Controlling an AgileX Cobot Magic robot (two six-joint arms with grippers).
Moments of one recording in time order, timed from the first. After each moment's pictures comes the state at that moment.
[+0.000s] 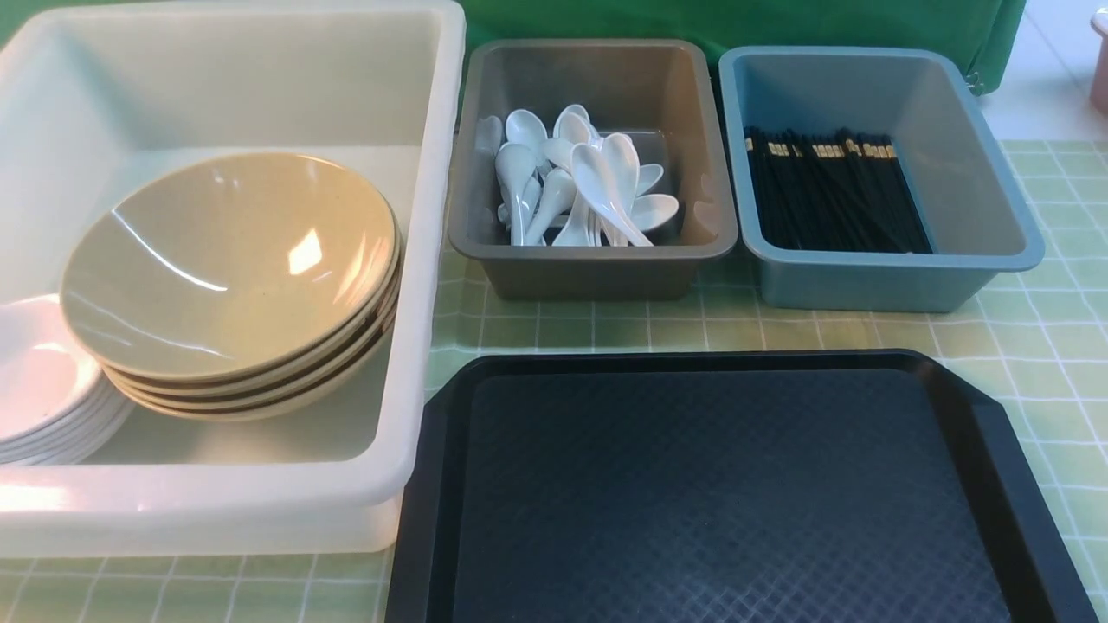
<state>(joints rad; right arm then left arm) 0.22 -0.01 -0.17 0.13 0.27 -0.13 -0.53 0.22 -0.47 -0.77 0.95 0.01</state>
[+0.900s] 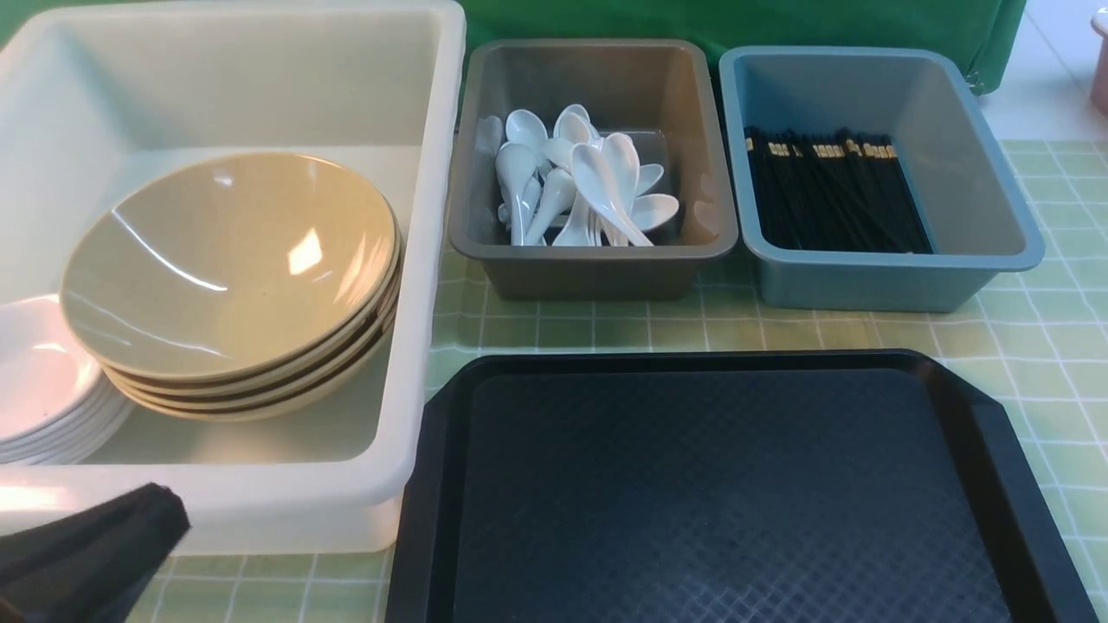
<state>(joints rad) 0.22 -0.01 -0.17 0.13 0.27 -0.13 -0.43 0.13 -0.26 -0.18 0.39 0.18</state>
